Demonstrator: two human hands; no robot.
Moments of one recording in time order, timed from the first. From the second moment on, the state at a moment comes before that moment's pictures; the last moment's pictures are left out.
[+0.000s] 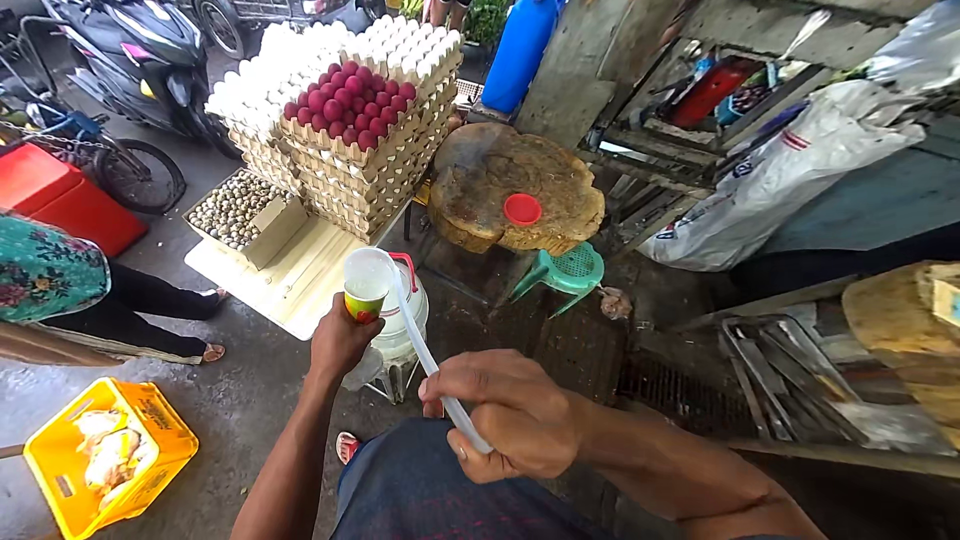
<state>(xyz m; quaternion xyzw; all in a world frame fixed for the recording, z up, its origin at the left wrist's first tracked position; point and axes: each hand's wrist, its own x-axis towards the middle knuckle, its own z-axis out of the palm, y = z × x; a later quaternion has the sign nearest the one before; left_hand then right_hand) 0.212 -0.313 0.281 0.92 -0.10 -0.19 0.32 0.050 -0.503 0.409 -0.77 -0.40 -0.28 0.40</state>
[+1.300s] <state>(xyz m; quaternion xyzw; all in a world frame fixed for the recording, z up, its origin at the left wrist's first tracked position) 0.174 -0.272 0.231 0.86 -0.12 0.01 0.49 0.124 -0.534 0.361 -0.83 -0.06 -0.23 0.51</state>
